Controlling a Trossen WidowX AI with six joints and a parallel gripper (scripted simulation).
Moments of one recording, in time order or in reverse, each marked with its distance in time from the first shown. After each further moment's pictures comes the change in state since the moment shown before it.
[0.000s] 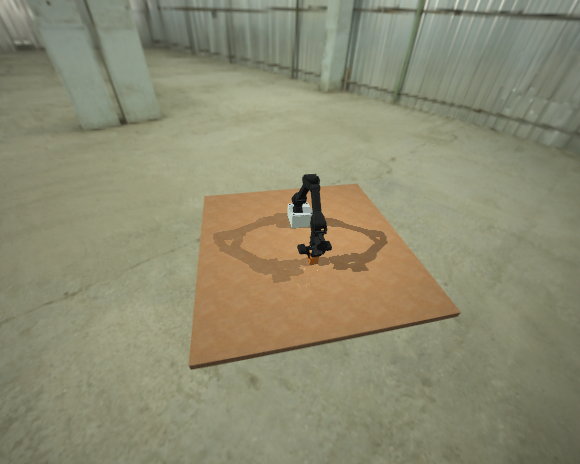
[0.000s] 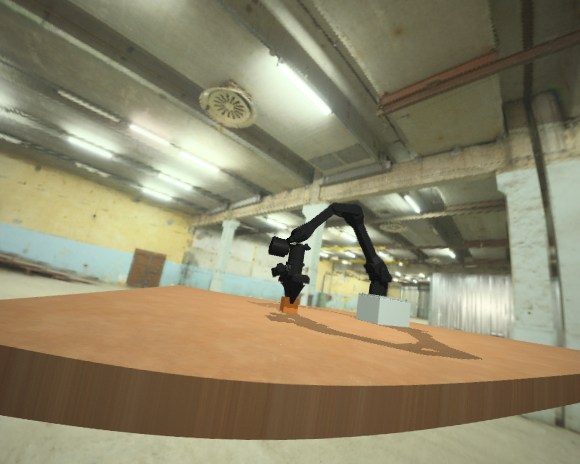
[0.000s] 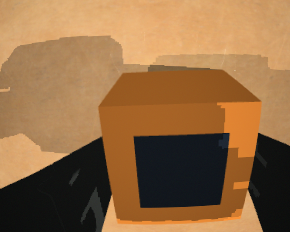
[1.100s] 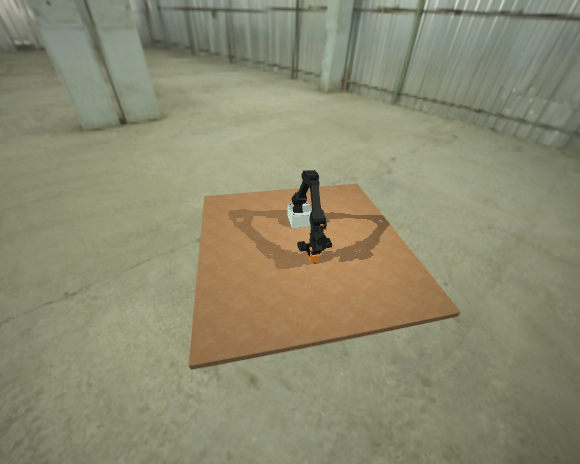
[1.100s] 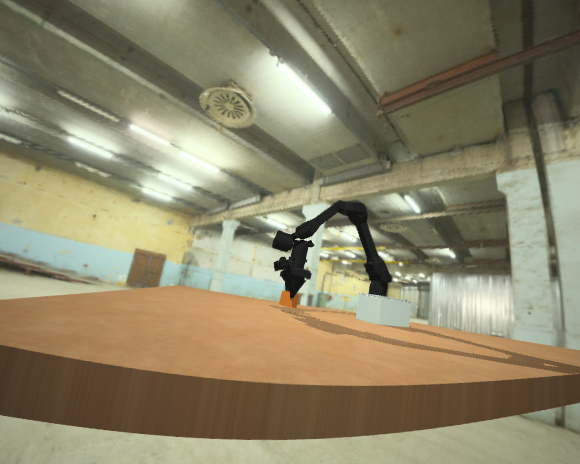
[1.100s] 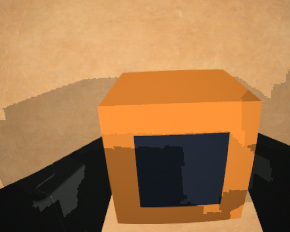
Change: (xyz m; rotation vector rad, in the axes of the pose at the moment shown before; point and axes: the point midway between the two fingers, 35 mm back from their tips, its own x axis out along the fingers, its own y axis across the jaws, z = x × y) arm -0.019 0.000 0.001 0.000 -0.077 0.000
